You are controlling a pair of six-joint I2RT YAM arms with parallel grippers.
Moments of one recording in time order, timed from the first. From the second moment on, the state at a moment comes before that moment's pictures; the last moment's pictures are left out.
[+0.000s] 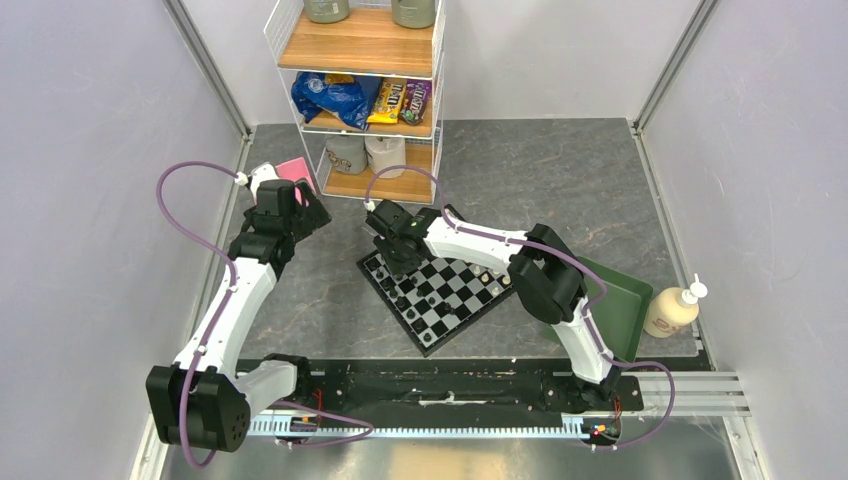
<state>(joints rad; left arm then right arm) -0.11 1.09 0.89 -0.46 -0.28 -0.53 0.97 2.16 1.72 -0.66 0.06 0.40</state>
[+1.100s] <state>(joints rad) -0.11 1.09 0.89 -0.46 -0.28 -0.53 0.94 2.04 1.60 -0.67 0.08 0.41</state>
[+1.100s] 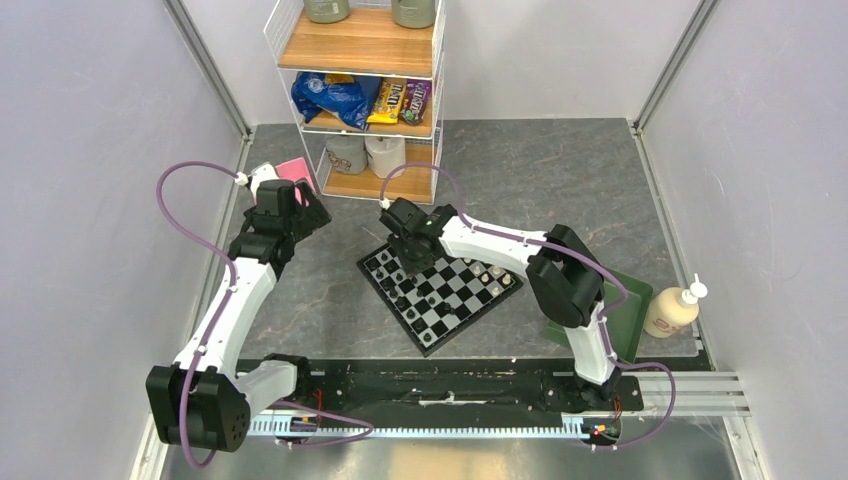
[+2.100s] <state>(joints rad) -0.11 1.09 0.89 -0.46 -0.28 -0.53 0.94 2.06 1.59 -0.67 0.06 0.41</state>
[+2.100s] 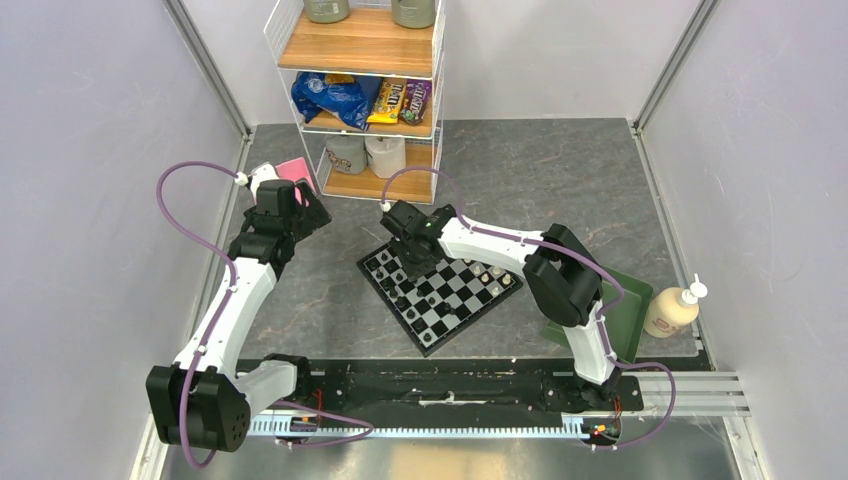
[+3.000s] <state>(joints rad) -0.11 1.09 0.89 -0.46 -0.28 -0.53 0.98 2.06 1.58 -0.67 0.05 0.42</state>
